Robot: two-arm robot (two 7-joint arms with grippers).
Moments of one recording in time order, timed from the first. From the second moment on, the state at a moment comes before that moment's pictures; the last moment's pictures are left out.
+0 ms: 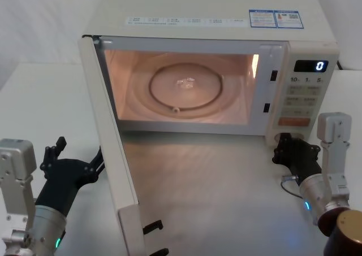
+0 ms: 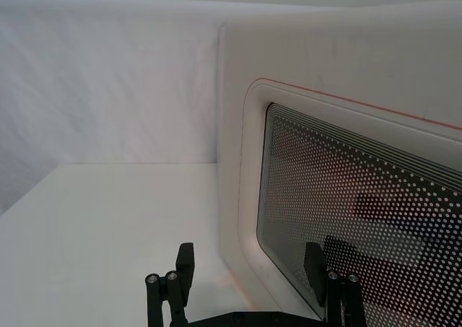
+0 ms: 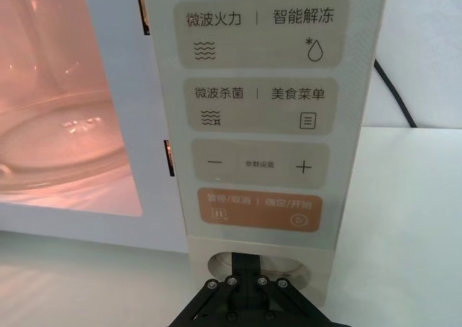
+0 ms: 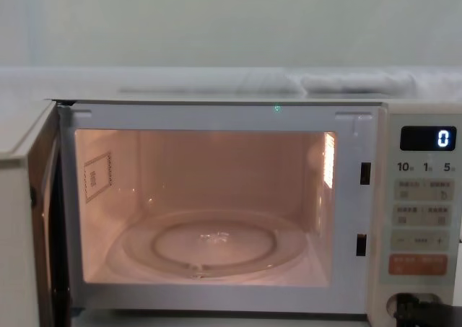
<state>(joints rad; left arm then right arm) 0.27 0.24 0.04 -1.85 -0.25 -0.02 -0.02 0.11 -0.01 -0.13 -1.37 0.04 0.01 0.05</state>
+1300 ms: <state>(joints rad) 0.27 0.24 0.04 -1.85 -0.25 -0.02 -0.02 -0.06 0.07 -0.11 -1.67 0.06 0.05 0.11</state>
